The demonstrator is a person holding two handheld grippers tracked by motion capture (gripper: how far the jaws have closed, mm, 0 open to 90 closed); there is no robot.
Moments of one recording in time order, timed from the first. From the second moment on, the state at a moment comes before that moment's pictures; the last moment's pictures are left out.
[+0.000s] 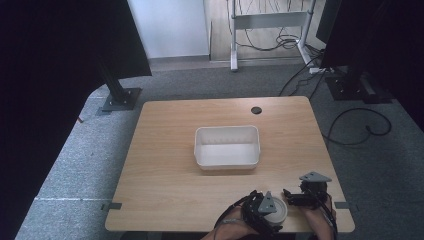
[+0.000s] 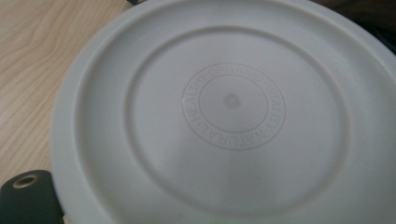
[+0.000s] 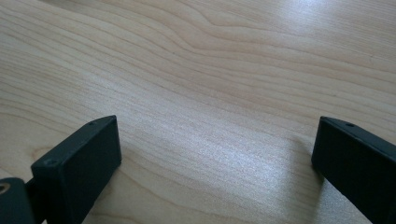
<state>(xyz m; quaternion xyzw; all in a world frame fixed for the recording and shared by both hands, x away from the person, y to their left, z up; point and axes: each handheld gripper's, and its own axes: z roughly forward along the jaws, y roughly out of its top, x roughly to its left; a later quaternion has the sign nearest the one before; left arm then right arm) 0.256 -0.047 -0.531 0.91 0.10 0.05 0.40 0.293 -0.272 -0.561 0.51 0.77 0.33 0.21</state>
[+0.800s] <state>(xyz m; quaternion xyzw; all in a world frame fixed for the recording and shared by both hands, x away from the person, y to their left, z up) 0.267 -0.038 -0.518 0.91 0.11 0.07 0.40 0.293 -0.272 -0.561 0.51 0.77 0.33 0.21</state>
